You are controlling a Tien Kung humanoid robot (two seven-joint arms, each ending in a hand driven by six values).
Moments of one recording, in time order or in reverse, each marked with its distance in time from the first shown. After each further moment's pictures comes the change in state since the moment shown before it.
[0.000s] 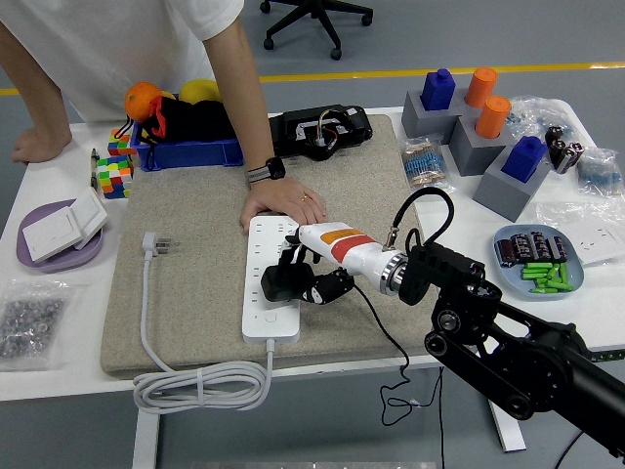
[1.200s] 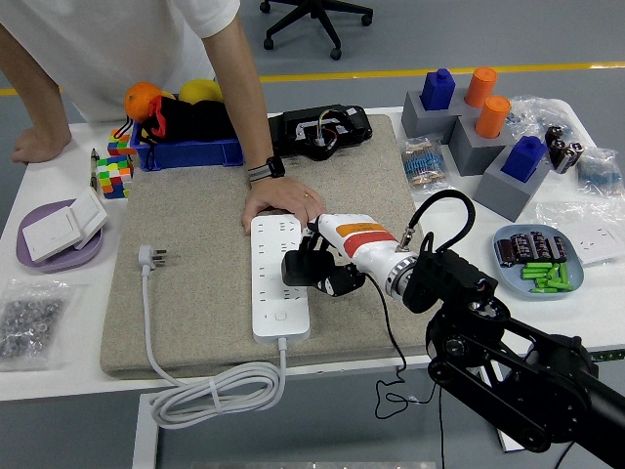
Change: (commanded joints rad) left arm 0.012 -0.001 -0.001 0.000 0.006 -0.002 0.003; right arm -0.064 -0.021 0.001 0.241 -0.062 -0.040 -0.363
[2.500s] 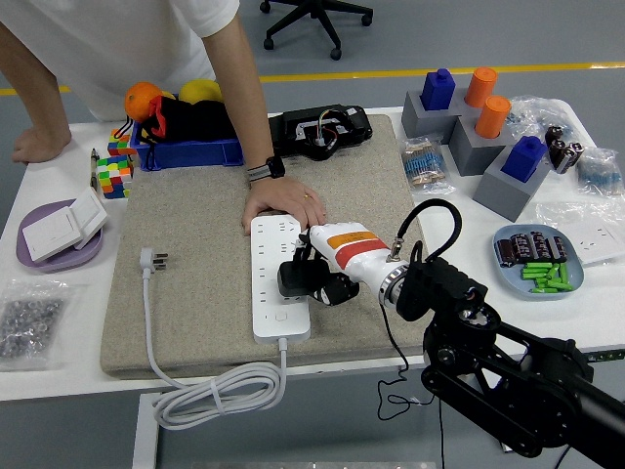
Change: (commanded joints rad) left arm -0.011 0.001 -0.010 0.000 0.005 0.002 -0.003; right arm 0.003 0.011 -0.031 -0.054 -0.059 -0.002 0.063
